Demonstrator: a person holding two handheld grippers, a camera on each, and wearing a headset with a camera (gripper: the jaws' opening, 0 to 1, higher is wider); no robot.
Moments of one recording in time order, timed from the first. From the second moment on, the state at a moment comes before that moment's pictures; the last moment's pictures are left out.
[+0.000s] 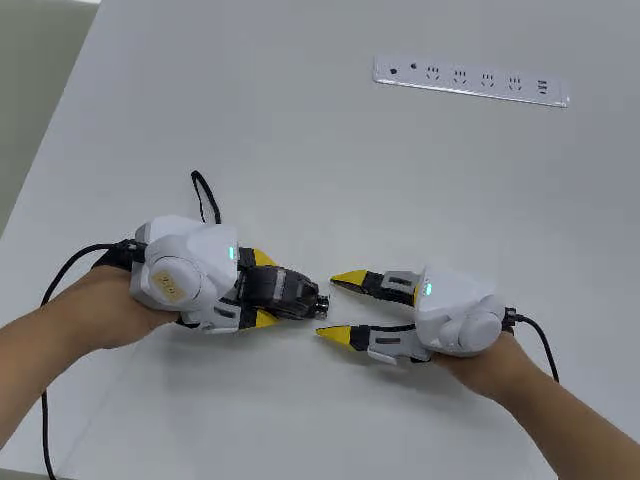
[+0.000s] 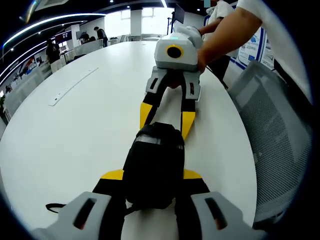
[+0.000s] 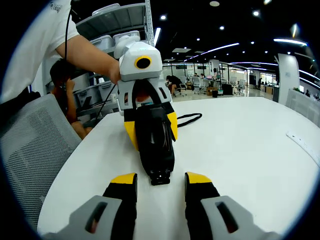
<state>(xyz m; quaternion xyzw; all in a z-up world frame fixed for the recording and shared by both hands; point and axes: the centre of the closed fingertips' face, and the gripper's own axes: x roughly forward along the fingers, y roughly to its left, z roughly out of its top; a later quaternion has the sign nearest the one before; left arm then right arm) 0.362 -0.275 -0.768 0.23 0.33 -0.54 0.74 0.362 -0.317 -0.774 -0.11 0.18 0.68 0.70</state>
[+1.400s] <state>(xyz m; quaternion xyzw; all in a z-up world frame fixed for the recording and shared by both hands) 0.362 -0.275 -0.768 0.23 0.33 -0.54 0.74 0.361 -0.314 -0.780 -0.11 0.16 0.68 0.70</state>
